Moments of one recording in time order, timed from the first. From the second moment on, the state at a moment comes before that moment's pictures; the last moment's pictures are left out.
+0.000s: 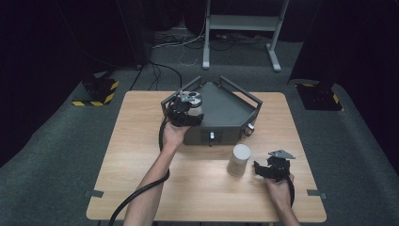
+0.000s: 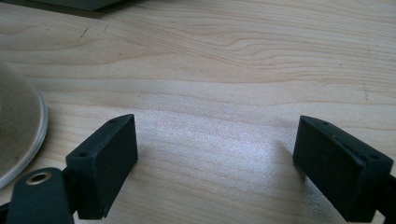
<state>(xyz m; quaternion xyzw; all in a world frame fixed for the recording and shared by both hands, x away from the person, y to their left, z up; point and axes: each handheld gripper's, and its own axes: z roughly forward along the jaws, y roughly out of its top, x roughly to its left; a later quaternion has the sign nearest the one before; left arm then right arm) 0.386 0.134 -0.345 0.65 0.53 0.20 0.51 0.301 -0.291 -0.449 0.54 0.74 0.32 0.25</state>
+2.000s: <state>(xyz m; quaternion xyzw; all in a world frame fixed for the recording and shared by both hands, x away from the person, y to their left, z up) 0.392 0.127 -0.363 0.65 0.53 0.22 0.50 0.299 -0.291 -0.449 0.54 0.74 0.32 0.25</state>
